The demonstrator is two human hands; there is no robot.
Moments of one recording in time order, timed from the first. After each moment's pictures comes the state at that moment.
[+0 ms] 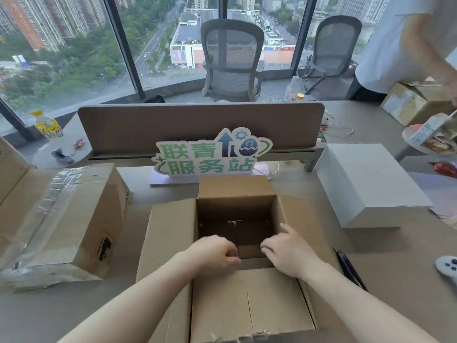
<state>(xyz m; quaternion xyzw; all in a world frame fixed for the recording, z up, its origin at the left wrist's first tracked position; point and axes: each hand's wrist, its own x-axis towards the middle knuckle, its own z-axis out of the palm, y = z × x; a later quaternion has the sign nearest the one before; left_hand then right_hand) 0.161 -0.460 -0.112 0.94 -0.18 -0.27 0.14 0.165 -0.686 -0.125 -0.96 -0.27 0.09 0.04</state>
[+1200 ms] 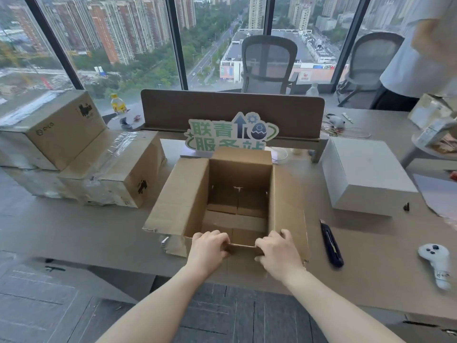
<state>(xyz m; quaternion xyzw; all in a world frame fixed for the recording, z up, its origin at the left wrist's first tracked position) -0.042 -0.530 -0.140 0.99 0.03 -0.04 0.14 -0.001 -0.734 -0.134 -0.95 -0.30 0.02 0.04</state>
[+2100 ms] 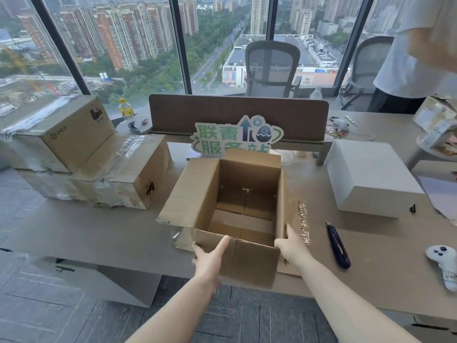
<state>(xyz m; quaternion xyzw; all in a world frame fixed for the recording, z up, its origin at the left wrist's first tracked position) -0.074 -0.539 -0.142 0.58 0.45 -0.07 0.68 0.013 -0.734 -0.117 -0.86 0.09 0.24 0.43</state>
